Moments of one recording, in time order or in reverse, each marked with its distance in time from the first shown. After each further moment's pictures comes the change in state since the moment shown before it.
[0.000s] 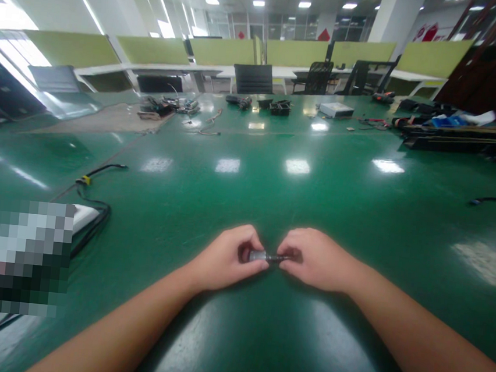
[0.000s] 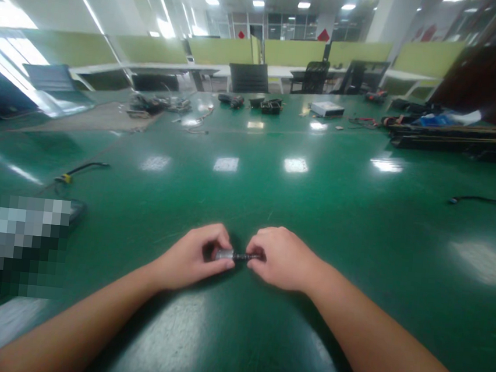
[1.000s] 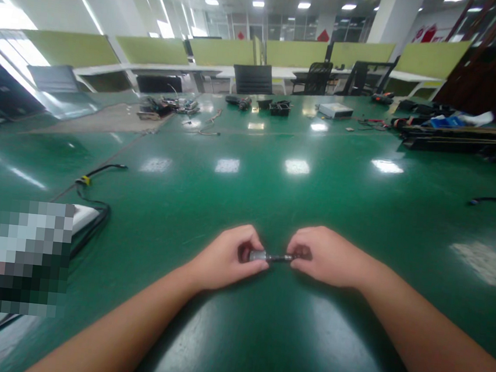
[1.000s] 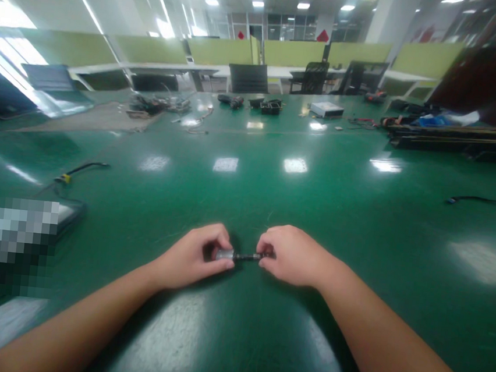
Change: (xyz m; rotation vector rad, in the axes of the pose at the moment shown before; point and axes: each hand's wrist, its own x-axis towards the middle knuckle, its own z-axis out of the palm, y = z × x) left_hand 0.000 -0.002 0.000 -0.008 -0.014 0.007; right_hand -0.009 0.004 -0.017 -0.007 -0.066 0.076
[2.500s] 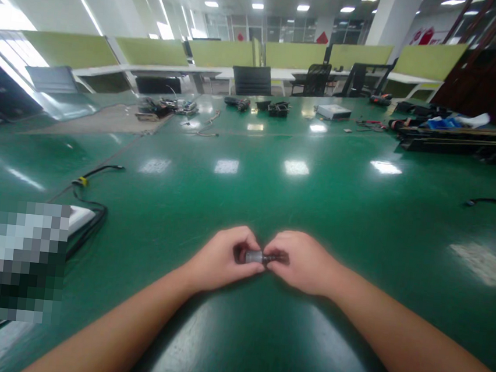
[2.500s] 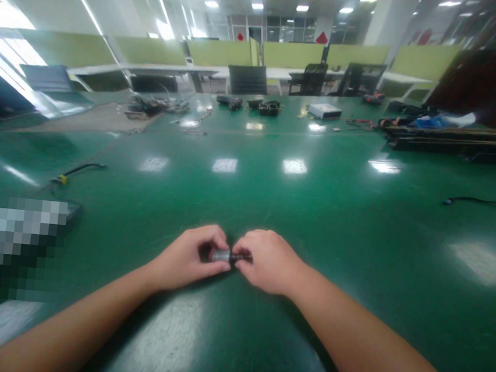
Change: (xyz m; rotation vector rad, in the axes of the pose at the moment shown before) left_hand -0.001 -0.005 0.002 0.016 0.049 0.013; right_hand 0.017 -0.010 0.035 0.067 0.135 -0.120
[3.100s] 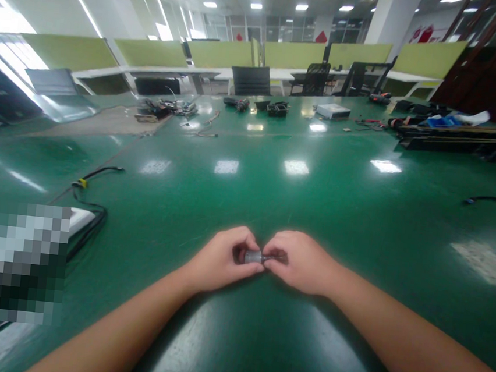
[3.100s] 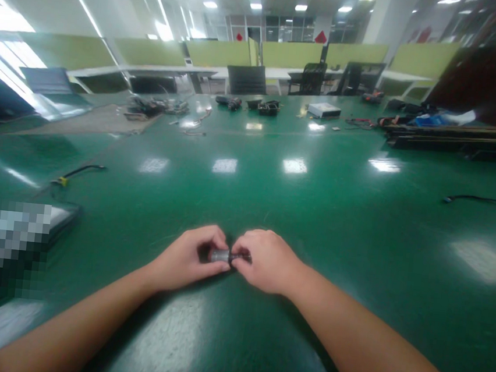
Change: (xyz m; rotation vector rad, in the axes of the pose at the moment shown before) left_hand 0.000 0.001 -0.001 0.026 -0.003 0.009; right_hand 0.002 -0.005 -0.002 0.023 0.006 0.036
